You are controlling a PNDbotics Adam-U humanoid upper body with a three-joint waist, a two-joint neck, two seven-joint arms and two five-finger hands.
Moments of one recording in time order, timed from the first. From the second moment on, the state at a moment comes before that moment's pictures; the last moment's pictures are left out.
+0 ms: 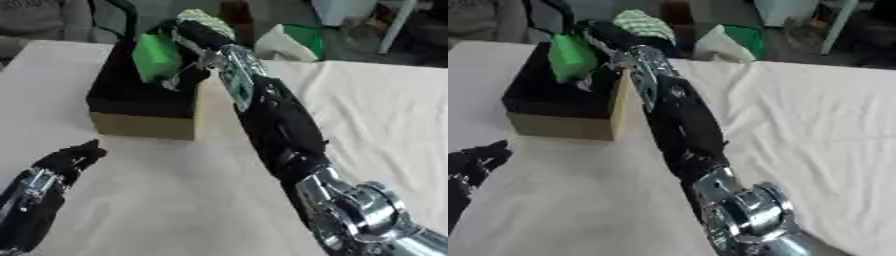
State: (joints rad) left arm -0.18 0.21 -0.16 -1.84 0.16 0.00 -0.33; right arm -1.23 0.06 -0.25 -0.73 1.34 -0.50 0.15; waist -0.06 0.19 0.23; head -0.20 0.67
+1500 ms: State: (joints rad) left arm -0.14 0.21 -0.11 -1.84 0.14 -0.01 -0.26; right arm -0.97 -0.31 -0.22 -0.96 0.34 -0.38 0.16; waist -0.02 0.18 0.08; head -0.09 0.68
